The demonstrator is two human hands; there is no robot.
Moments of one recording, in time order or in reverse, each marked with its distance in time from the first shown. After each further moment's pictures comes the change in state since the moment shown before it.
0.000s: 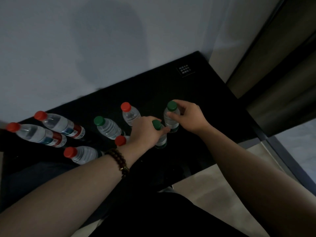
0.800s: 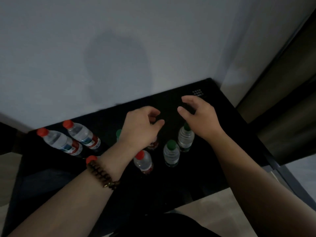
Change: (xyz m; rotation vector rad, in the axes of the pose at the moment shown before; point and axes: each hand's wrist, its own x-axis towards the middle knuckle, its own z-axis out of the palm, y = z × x) left_hand -0.015 0.015 -0.105 -0.078 0.255 0.131; right_hand 0.007 -0.098 -0.012 -0.143 0.225 -0.077
